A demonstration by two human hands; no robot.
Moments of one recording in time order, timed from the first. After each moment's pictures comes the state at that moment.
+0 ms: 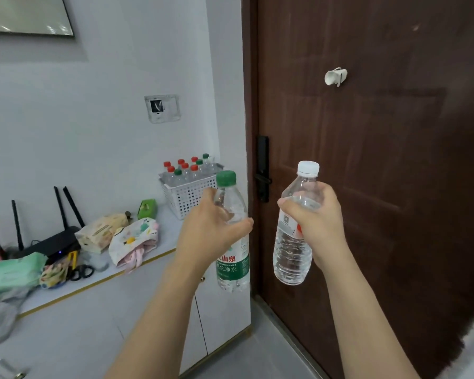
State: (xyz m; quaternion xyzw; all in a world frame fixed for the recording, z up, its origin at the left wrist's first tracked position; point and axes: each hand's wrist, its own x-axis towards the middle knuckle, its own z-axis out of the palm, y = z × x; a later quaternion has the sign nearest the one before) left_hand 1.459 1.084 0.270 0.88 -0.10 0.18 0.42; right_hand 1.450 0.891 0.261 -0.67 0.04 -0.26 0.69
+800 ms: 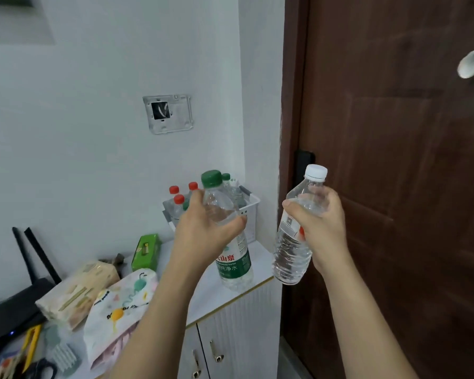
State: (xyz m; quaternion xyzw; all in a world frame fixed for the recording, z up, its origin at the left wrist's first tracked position) left_hand 1.764 1.157 0.261 0.85 -0.05 0.22 0.48; right_hand 1.772 0.954 0.246 -0.64 0.05 -0.27 0.72
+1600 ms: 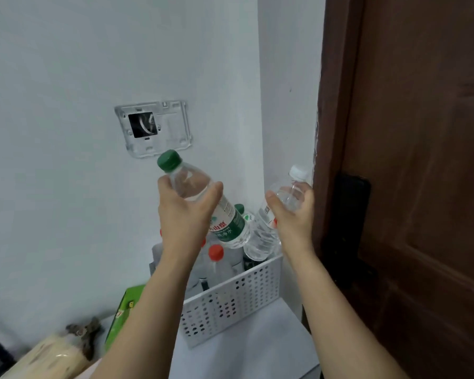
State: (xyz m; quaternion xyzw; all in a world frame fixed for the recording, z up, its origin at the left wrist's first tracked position) left_hand 2.008 1.174 0.279 0.73 0.00 0.37 0.58; right_hand 2.058 1.005 0.223 -0.58 -0.01 -0.28 0.77
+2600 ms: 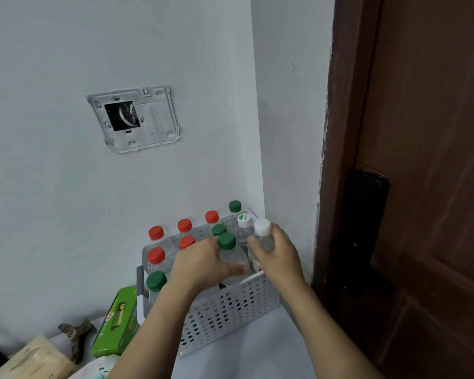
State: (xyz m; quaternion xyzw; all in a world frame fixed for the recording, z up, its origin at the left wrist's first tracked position) left_hand 2.052 1.164 0.191 0.99 0.01 0.04 0.15; right_hand 2.096 0.997 0.121 -0.81 -0.07 -0.17 0.56
